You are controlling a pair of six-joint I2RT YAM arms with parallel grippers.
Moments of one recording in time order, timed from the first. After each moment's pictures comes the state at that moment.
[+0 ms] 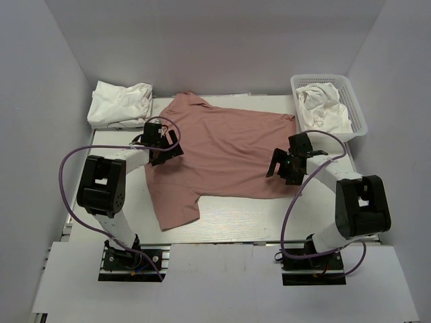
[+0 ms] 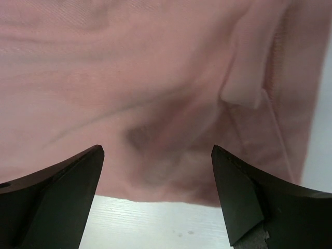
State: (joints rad) left arm -0.20 1.76 1.01 -0.11 0.07 -0.52; right arm 0.21 1.51 0.85 -0.46 -0.10 0.46
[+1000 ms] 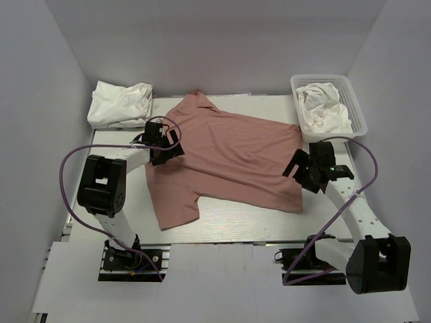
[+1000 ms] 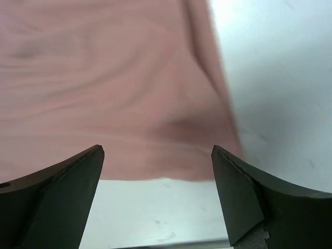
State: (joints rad) left arm -0.21 1.77 1.03 -0.14 0.05 -0.53; right arm 0.13 1.07 0.73 -0.69 0.03 0.61
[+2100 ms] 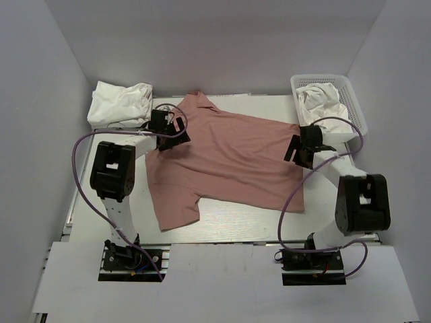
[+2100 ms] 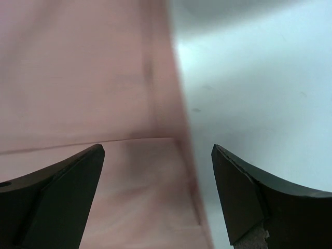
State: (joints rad) left arm -0.21 1.98 1.28 -0.11 0.10 -0.49; right arm 0.11 1.57 0.90 -0.30 0.28 0.38
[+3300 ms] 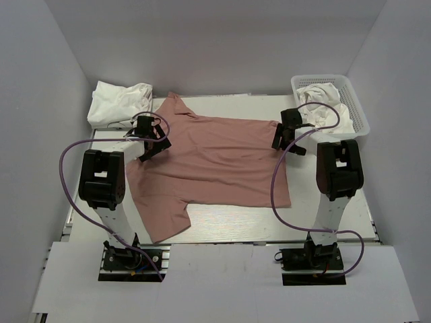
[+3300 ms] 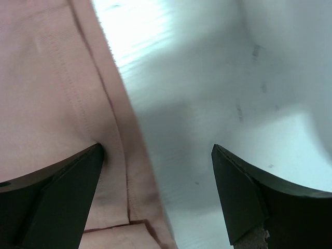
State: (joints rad) left arm -0.11 1.85 1.13 -0.22 -0.15 -0.58; right arm 0.19 1.96 1.30 -0.39 0.30 0.36
